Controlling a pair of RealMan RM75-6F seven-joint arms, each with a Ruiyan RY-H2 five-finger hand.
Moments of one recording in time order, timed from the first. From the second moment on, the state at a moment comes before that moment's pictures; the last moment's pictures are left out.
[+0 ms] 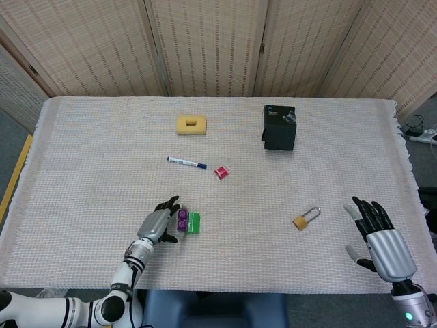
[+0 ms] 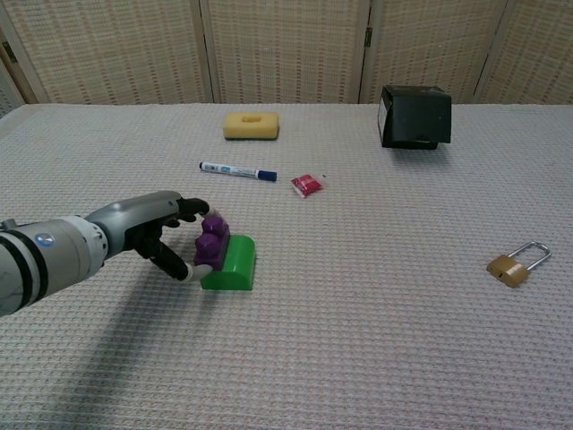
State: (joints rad) left arm -0.72 -1.66 -0.20 -1.71 0.68 1.04 0.34; right arm 0.08 -1.11 -0.02 -1.66 -1.69 1.52 -0.03
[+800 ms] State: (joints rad) left arm -0.69 -1.68 -0.20 -1.69 0.77 1.09 0.30; right arm 0.09 -1.11 -0.02 -1.65 -1.69 1.51 -0.03
